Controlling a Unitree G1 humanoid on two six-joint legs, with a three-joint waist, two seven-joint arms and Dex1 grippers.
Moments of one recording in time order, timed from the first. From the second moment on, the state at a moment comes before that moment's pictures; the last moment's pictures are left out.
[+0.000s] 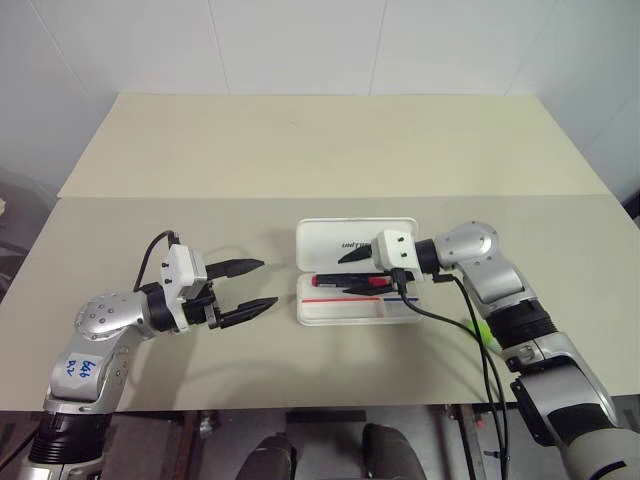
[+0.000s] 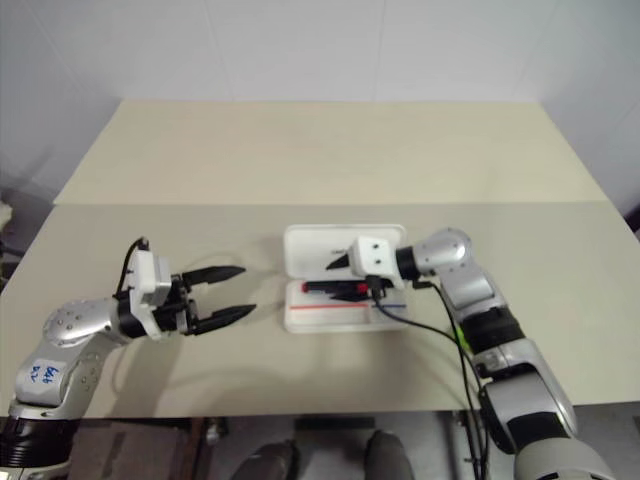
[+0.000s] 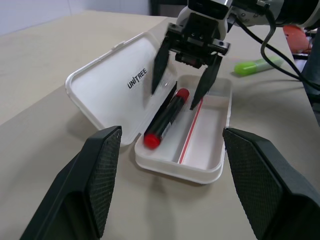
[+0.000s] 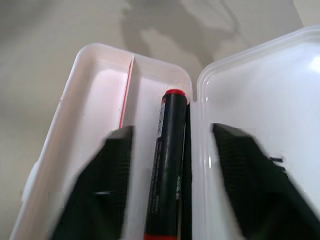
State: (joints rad) left arm -0.15 0.65 0.14 -0.24 -0.51 0.24 -0.98; right arm -0.77 -0.49 0.28 0.40 0.06 -0.16 1.33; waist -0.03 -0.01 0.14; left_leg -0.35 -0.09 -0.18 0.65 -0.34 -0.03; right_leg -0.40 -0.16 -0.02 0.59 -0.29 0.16
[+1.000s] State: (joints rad) left arm -0.18 0.54 0.02 -0.25 -0.50 0.21 -0.99; right arm 0.11 -0.97 -0.48 -0.35 0.56 0.52 1.26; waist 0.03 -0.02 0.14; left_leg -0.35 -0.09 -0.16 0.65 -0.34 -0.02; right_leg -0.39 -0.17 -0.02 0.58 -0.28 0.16
